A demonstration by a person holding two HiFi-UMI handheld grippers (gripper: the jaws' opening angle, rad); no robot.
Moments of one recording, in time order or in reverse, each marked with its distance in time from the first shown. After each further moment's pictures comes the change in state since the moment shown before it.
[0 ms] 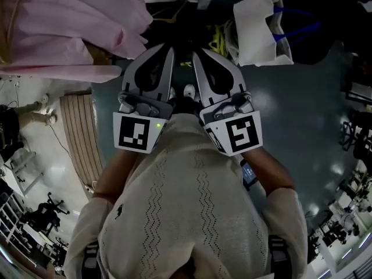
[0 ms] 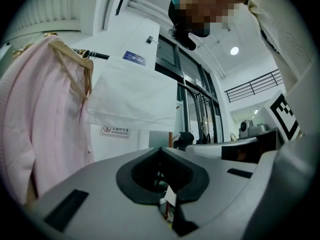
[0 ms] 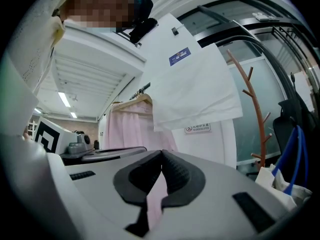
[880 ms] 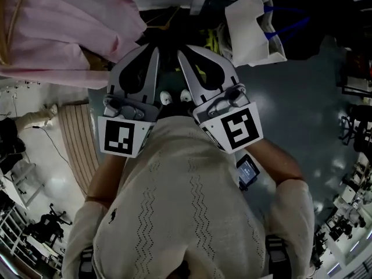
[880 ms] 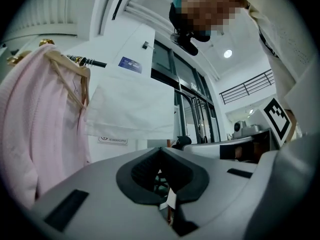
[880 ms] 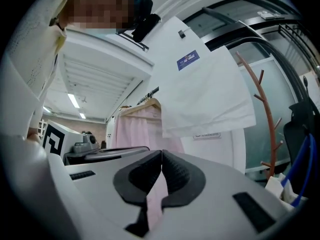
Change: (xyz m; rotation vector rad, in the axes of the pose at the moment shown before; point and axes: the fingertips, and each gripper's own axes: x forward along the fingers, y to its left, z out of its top) left arm -0.010 0.012 0.028 0.084 -0.037 -0.062; right arm 0.014 0.020 0.031 -0.052 -0.046 0.096
